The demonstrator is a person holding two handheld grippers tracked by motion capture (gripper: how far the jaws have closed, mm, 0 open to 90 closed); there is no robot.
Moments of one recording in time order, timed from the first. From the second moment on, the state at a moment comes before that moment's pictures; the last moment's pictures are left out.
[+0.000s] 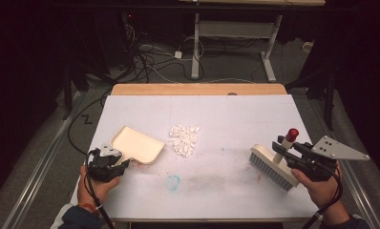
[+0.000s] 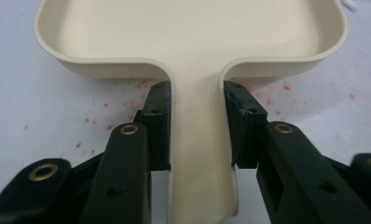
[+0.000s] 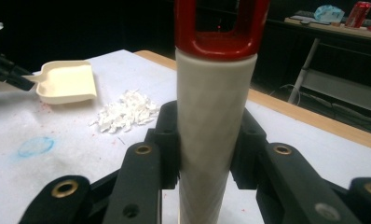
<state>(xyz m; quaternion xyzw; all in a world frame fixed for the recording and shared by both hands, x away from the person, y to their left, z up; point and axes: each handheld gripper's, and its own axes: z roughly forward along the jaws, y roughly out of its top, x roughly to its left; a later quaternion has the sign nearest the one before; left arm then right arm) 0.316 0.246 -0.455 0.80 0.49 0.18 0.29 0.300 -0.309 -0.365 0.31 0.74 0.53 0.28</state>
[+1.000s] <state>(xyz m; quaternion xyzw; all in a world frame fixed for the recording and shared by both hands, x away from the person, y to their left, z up) 0.296 0.230 -0.451 0.84 0.44 0.15 0.29 0.308 -0.304 -0.365 0.31 0.74 0.54 0.28</state>
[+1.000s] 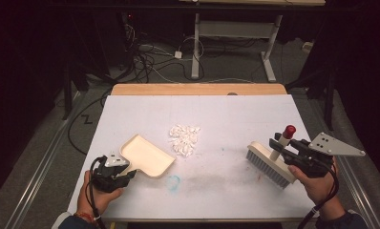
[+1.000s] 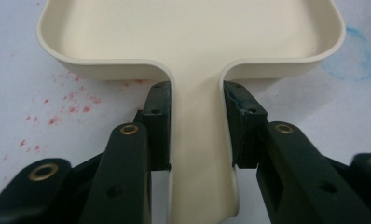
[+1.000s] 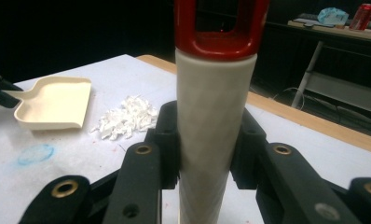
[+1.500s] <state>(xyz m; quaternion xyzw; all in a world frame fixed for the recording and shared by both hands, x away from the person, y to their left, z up) 0.287 0.229 -0.449 0.85 0.42 0.14 0.28 0.323 -0.293 -0.370 0.30 0.74 0.54 0.27</state>
